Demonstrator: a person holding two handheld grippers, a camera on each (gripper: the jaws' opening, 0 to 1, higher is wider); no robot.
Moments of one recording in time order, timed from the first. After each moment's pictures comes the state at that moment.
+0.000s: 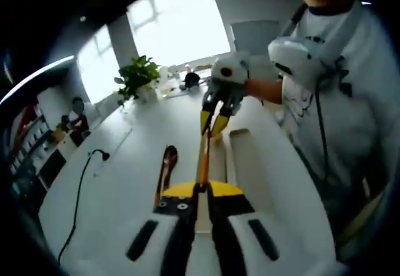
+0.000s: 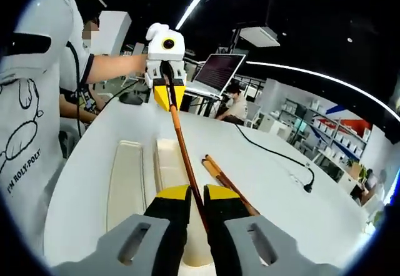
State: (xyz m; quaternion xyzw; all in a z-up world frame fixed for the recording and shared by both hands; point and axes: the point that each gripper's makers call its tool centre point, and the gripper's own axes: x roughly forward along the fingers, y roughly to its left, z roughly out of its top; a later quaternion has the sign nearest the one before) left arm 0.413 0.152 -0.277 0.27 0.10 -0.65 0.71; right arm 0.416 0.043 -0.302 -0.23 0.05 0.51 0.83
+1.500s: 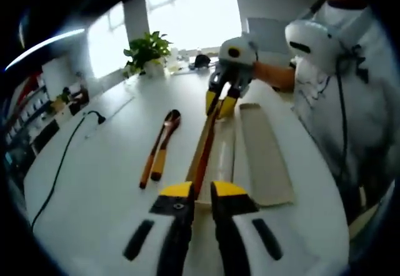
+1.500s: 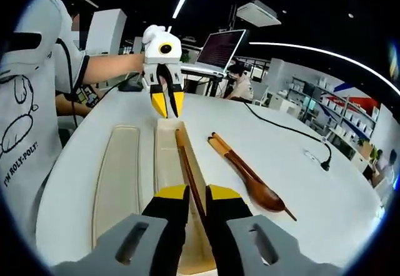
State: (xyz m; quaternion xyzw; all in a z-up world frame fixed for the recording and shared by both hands) left arm 0.437 0.171 -0.339 0.23 0.17 -0.63 0.72; right arm 0.434 0.043 -0.352 -0.23 0.13 0.52 0.82
